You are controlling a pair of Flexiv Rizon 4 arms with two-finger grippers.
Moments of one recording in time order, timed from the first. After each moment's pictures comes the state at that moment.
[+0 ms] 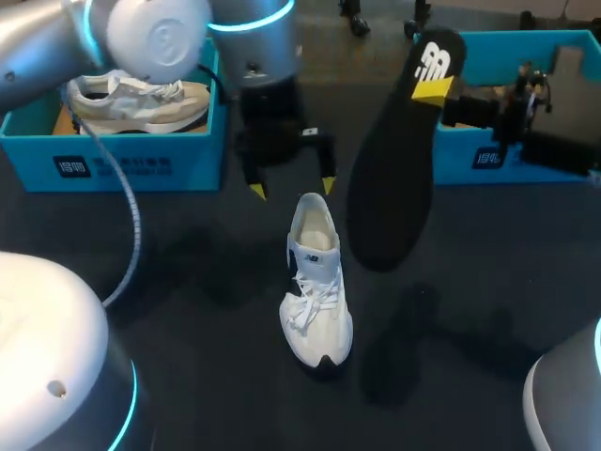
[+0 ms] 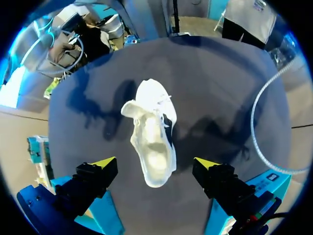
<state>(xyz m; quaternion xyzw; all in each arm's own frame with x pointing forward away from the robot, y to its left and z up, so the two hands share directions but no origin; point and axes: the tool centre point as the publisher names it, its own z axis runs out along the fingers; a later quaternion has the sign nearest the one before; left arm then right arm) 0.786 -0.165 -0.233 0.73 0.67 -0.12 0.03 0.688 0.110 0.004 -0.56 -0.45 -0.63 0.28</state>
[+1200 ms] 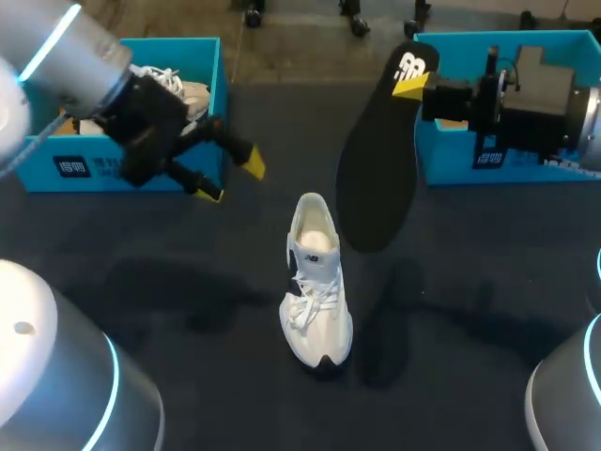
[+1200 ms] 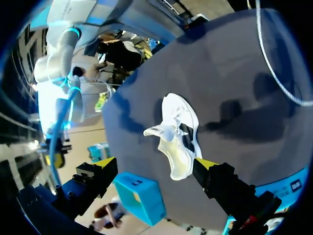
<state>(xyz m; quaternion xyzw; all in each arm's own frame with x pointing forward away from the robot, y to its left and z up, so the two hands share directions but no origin) 0.745 -0.090 -0.171 0.73 0.57 -0.28 0.27 0.728 0.123 -0.022 -0.61 -0.43 -0.57 0.34</state>
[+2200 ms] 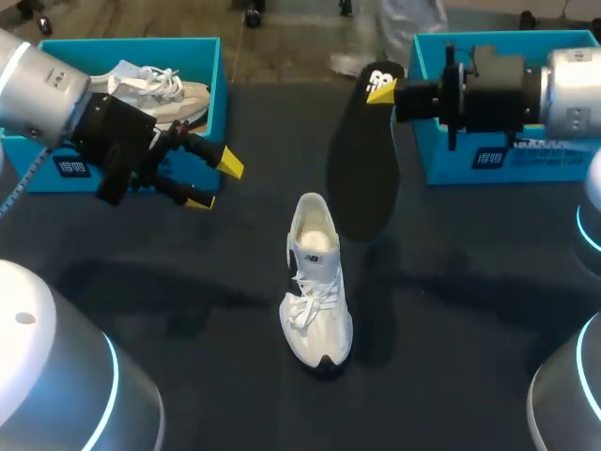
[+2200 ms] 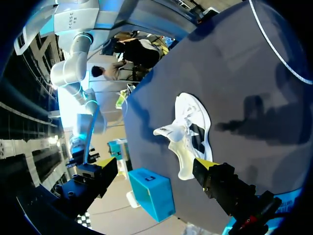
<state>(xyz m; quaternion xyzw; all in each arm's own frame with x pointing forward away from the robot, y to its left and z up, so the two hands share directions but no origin) 0.742 -0.075 -0.173 0.69 0.55 -0.34 0.33 0.775 0.145 -0.068 -0.65 -0.44 -0.48 0.40</state>
